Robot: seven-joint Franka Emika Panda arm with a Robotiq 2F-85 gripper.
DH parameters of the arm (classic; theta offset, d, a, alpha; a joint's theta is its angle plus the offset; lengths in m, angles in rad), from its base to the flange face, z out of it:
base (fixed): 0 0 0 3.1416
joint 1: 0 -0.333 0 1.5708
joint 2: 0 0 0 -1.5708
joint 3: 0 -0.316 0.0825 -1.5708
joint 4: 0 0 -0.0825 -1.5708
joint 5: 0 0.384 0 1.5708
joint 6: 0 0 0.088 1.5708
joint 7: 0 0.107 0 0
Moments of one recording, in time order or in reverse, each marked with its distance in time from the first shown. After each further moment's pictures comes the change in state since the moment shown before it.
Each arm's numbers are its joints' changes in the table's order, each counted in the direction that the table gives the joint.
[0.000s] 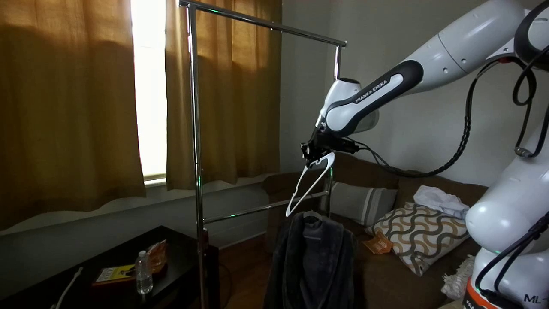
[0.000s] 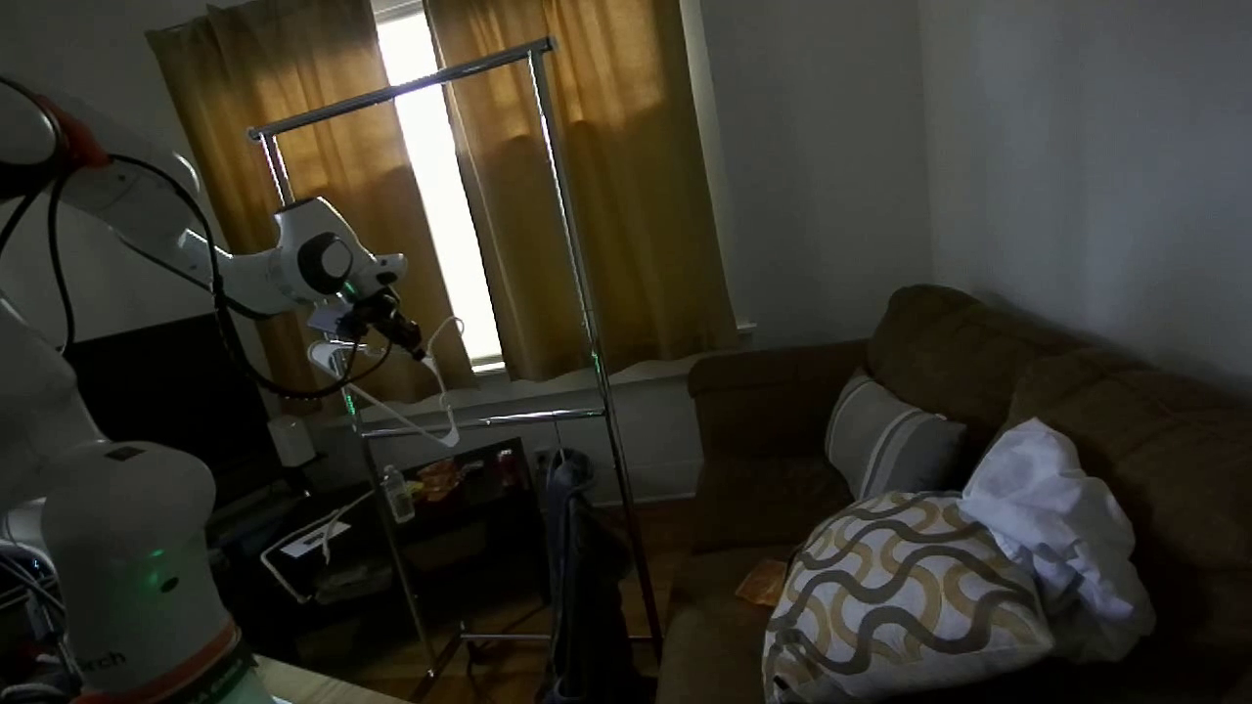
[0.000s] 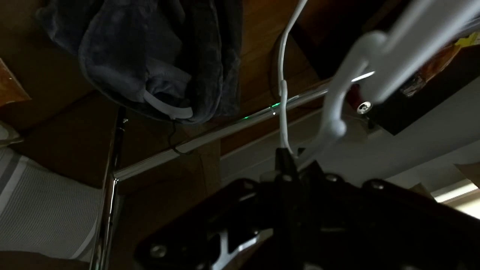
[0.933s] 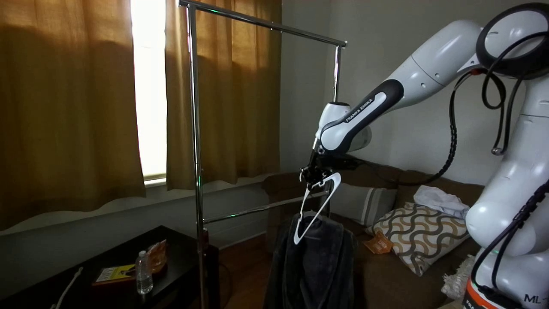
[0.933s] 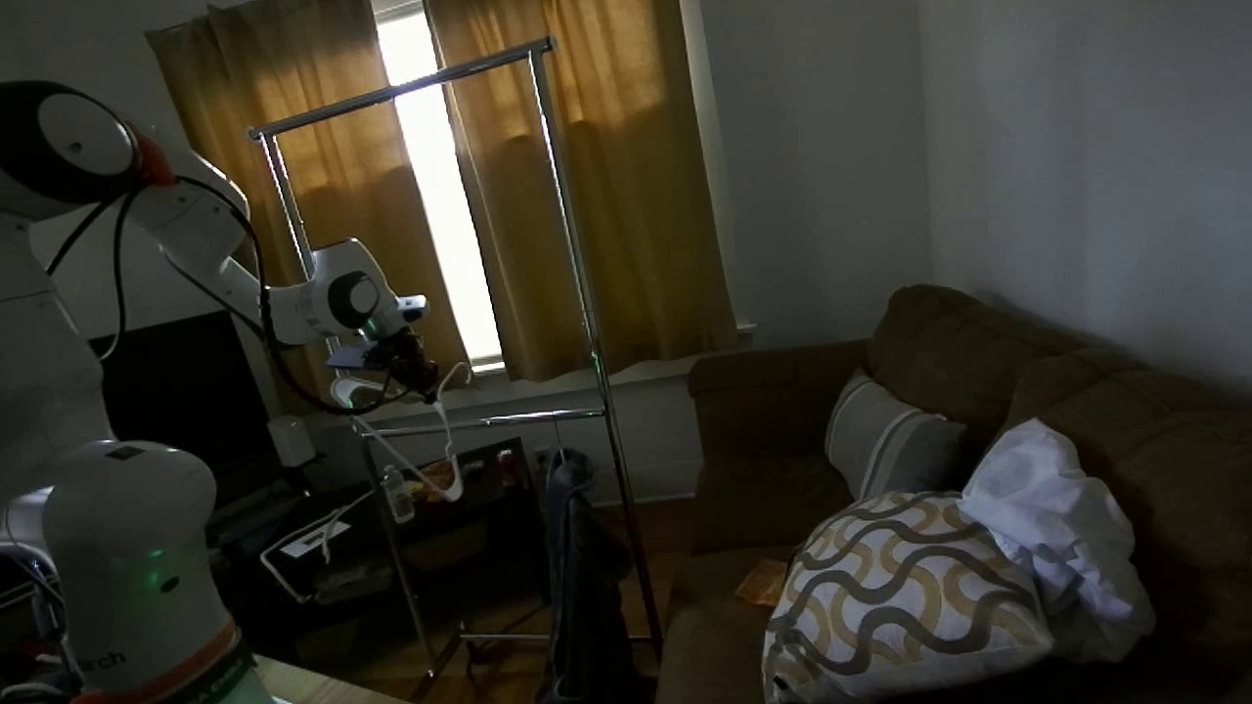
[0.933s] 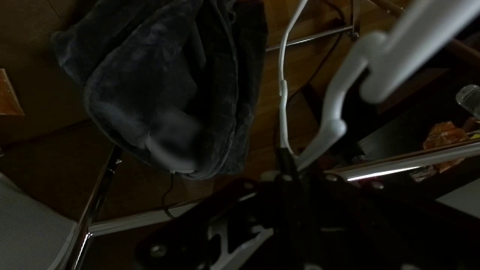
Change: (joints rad) arm -0.005 0.160 0.015 -0.007 -0.014 0.007 -0.183
